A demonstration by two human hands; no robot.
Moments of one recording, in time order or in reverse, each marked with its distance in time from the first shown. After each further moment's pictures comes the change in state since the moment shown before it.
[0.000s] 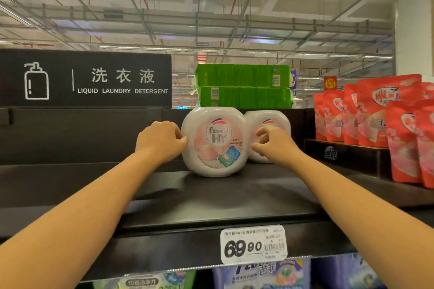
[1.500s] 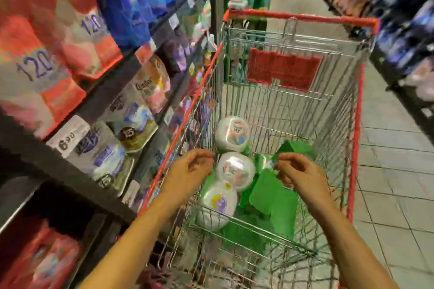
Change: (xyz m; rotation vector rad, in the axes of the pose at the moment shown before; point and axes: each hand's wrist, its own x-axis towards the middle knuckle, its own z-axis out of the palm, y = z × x) left_hand -0.531 0.427 0.258 -1.241 -1.631 0.400; right_hand -0.677 0.288 -0.180 0.206 0.961 1.273
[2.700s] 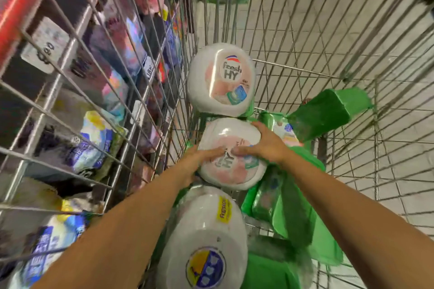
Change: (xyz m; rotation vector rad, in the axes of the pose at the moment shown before) left_hand 0.262 -0.352 0.111 -0.277 -0.270 -0.844; right_hand 0.283 0.298 0.097 -0.402 -0.321 0.279
